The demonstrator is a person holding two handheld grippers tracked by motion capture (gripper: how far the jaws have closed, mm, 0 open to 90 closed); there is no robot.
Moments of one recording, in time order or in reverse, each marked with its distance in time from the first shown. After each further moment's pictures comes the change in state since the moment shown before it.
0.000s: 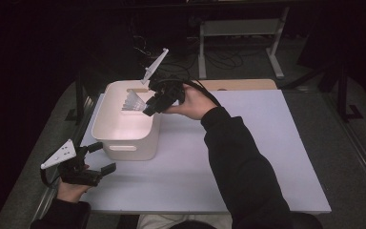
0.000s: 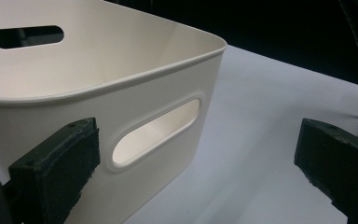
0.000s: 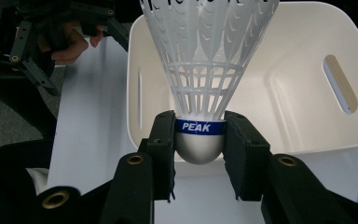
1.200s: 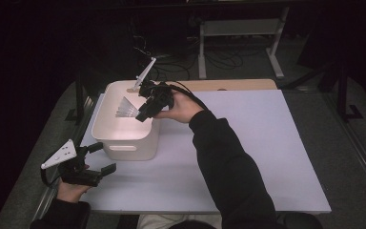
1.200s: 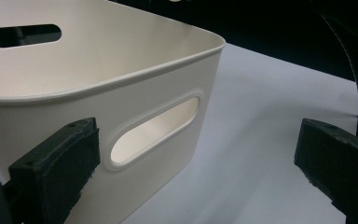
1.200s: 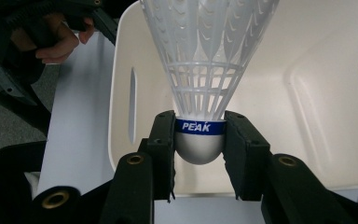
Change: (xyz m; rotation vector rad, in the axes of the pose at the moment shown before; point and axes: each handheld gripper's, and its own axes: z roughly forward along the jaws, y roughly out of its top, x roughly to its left) left arm 0.000 0.000 0.000 0.007 -0.007 0.009; right arm -0.012 0.003 0.046 0.027 0.055 0.017
